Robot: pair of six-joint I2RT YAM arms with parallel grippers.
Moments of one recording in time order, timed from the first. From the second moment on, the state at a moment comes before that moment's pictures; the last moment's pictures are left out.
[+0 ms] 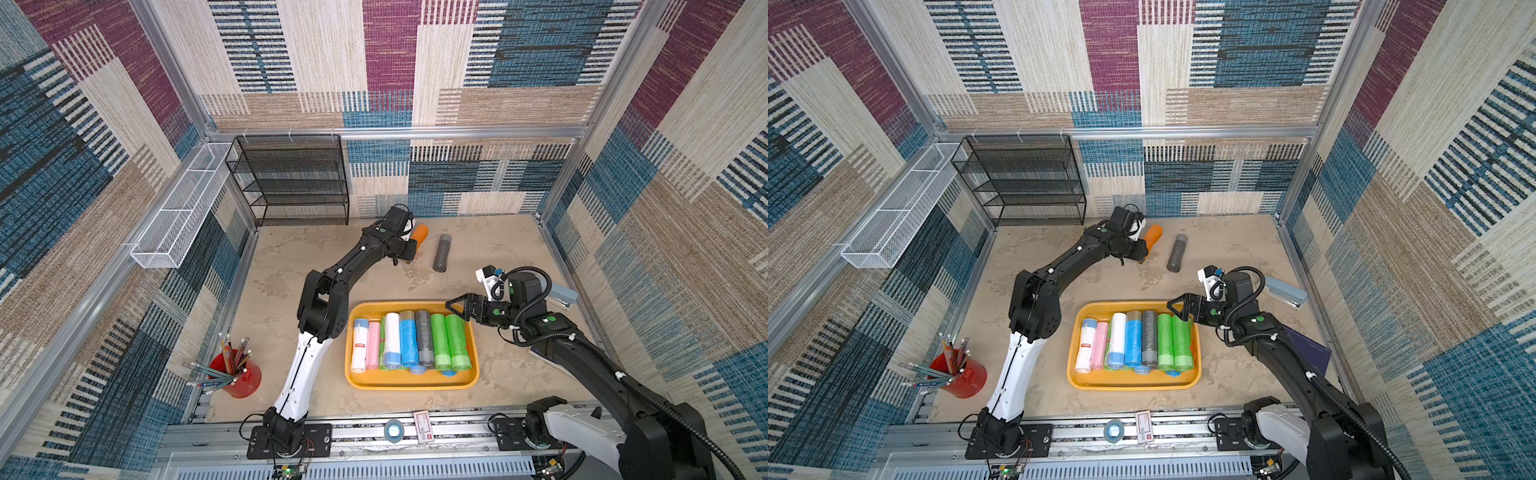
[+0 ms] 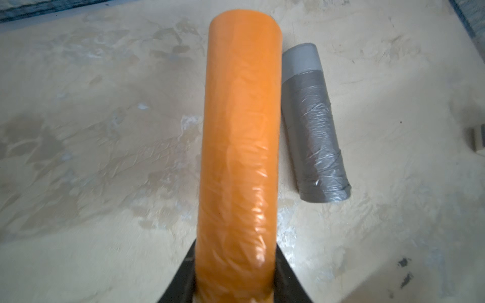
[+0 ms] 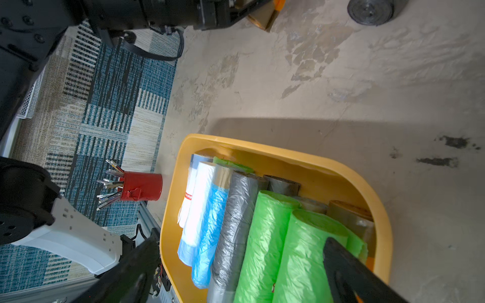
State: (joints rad) left arm -0.53 2.34 2.12 -0.68 0.11 -0.21; right arm 0.24 1.08 0.66 -0.27 -0.65 0.53
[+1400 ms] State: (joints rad) left arm -0.79 1.02 0.70 -0.61 -0.05 -0.90; right arm 0.47 1.02 0.65 -0.26 -0.66 0.60
